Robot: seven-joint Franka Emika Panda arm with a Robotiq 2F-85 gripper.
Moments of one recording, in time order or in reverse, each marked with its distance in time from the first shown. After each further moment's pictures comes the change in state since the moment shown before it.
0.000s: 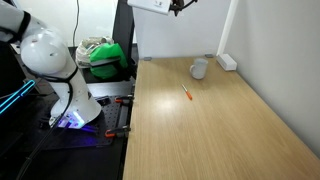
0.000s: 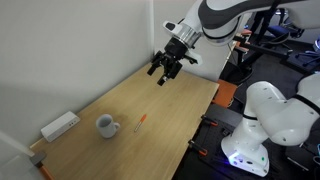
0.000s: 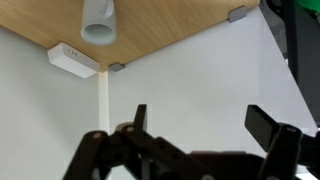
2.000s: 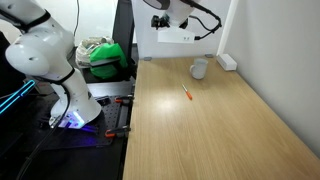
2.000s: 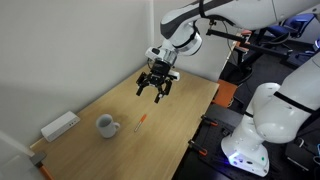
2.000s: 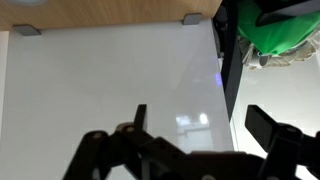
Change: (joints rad) arm -0.370 0.463 0.249 0.168 0.393 -0.430 -0.817
